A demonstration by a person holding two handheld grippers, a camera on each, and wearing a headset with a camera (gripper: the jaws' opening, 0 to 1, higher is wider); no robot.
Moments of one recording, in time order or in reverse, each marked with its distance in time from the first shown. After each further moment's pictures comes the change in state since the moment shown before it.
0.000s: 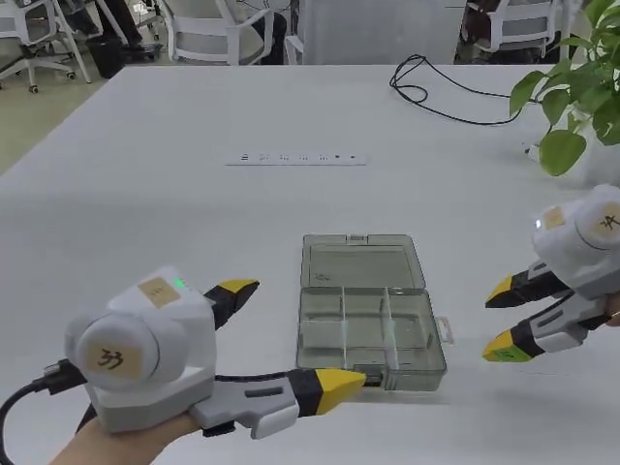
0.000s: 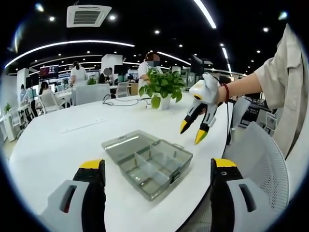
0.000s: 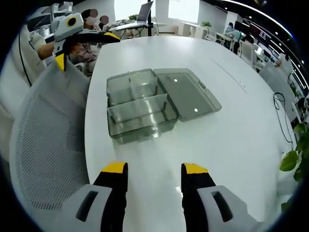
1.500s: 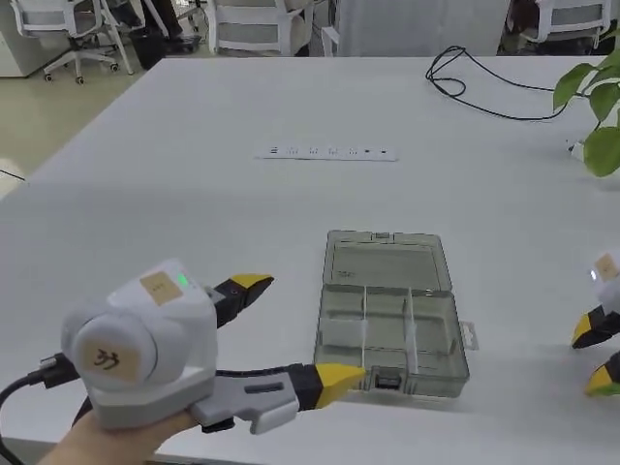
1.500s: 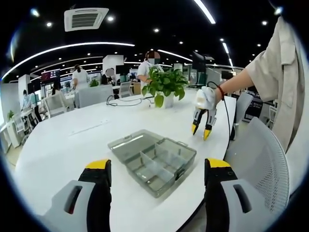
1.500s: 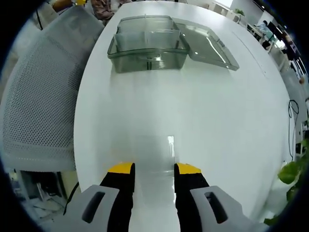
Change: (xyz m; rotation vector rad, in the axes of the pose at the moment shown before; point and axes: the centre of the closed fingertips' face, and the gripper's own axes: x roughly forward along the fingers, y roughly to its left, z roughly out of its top) left arm -0.008 0.006 0.002 0.047 0.020 0.034; right arm 0.000 -0.022 -0.084 -0.221 0.292 0.099
